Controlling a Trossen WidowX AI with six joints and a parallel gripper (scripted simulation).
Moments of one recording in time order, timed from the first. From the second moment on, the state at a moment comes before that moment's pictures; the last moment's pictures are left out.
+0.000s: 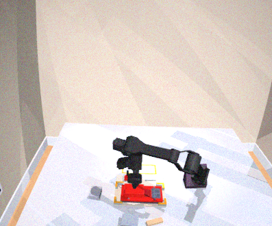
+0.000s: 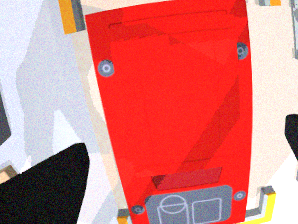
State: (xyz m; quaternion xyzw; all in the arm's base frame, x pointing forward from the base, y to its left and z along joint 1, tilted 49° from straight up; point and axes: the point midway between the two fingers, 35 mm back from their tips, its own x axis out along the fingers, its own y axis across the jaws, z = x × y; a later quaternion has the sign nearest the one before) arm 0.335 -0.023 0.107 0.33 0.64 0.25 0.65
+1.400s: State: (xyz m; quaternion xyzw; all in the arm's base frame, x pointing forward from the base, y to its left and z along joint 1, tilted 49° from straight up) arm 0.338 -0.001 0.086 0.33 0.64 0.25 0.65
